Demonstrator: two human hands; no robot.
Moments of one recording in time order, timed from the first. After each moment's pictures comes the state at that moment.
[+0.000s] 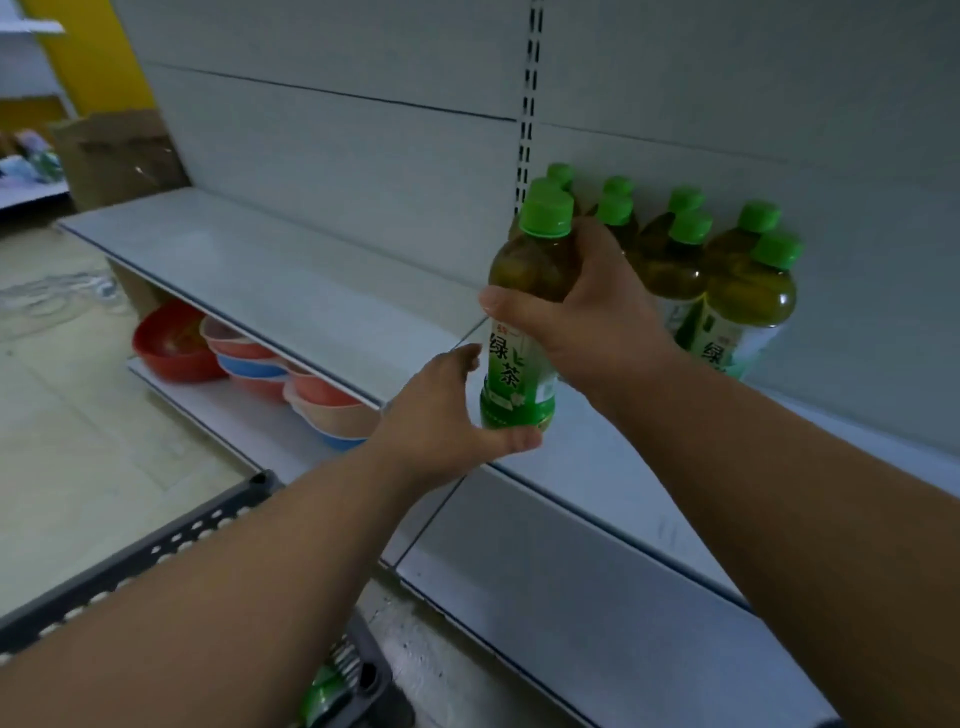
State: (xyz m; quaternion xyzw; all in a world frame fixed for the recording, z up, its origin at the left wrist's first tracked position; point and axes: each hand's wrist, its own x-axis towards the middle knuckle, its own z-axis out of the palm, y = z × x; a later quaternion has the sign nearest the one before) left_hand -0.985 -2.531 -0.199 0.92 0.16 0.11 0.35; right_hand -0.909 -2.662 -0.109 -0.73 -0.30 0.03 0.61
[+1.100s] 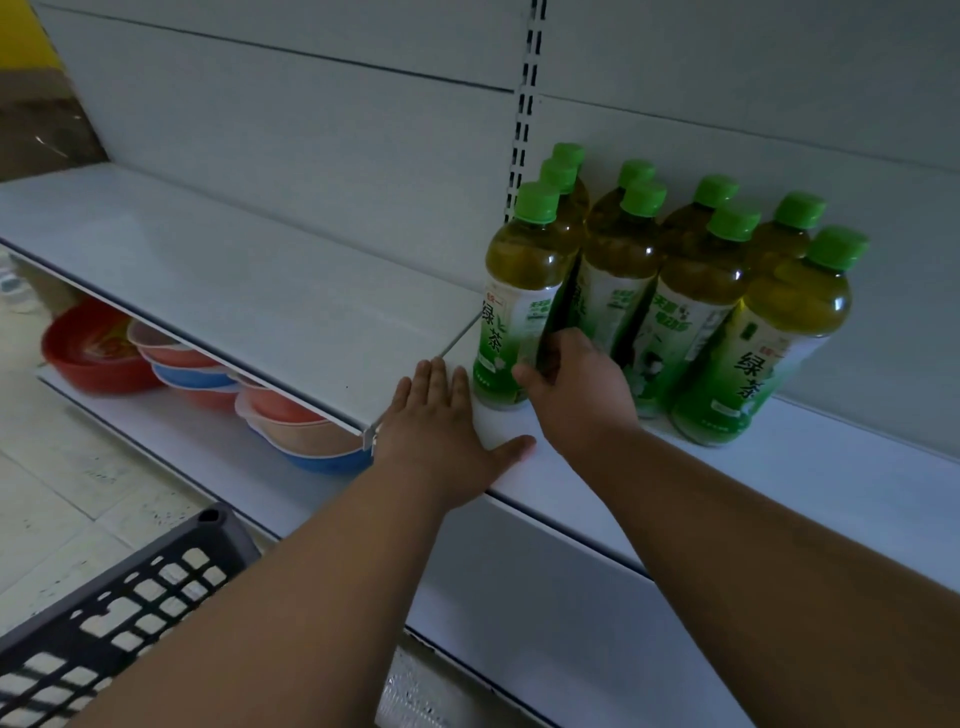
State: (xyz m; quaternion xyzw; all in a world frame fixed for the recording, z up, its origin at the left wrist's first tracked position) left_hand -0.924 -2.494 -0.267 0.99 0.15 -0.01 0.07; right_hand -0.860 -2.631 -0.205 -0.93 -0.19 -0.01 0.32
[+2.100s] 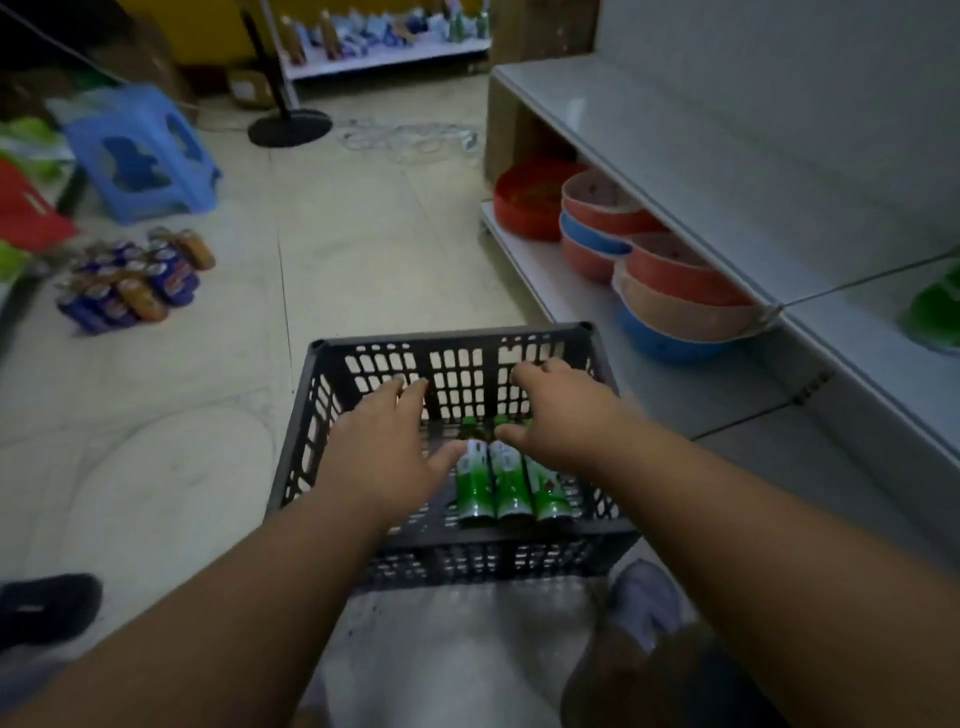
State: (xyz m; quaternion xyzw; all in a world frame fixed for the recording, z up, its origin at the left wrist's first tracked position) left_hand -1.368 -2.464 -0.285 0.85 0.53 0.05 0.08; right_hand -1.166 -2.507 -0.254 -0.75 -0.64 0.18 0.04
